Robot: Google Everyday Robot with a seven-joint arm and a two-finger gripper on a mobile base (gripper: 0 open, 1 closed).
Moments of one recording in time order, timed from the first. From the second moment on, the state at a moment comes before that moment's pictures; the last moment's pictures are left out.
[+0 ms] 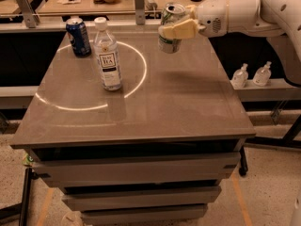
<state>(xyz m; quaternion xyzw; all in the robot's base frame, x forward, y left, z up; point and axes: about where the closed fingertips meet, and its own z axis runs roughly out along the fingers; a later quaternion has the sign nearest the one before) 0.668 -0.061 0.979 -0.50 0.61 0.36 0.50</state>
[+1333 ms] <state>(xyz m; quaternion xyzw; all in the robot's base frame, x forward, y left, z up) 0.635 0.035 0.920 -0.56 0.61 0.39 0.41</state>
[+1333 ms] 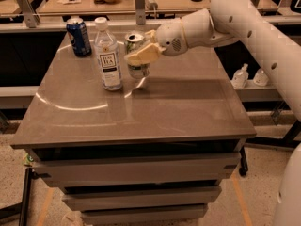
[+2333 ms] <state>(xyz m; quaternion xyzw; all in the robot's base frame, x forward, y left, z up) 0.625 0.063 0.889 -0.54 0.62 0.41 0.40</state>
